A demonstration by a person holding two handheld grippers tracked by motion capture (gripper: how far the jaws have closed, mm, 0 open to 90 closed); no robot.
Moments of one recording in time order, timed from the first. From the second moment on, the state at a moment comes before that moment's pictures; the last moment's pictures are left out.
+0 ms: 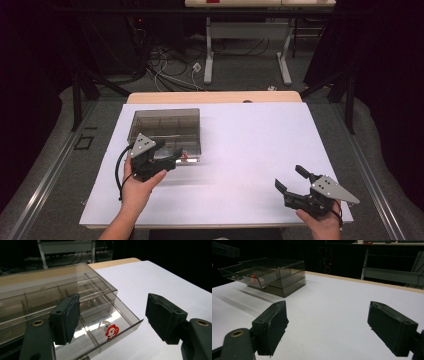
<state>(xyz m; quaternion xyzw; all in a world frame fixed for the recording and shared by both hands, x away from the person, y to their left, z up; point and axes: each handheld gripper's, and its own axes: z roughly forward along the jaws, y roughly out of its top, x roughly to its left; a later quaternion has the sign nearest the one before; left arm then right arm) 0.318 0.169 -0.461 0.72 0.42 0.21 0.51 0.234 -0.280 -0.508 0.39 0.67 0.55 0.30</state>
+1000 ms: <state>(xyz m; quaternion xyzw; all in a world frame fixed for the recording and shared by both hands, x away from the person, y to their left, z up) 0.272 0.181 -0.470 0.74 0.39 0.19 0.52 0.233 -0.279 -0.508 0.39 0.67 0.55 0.30</state>
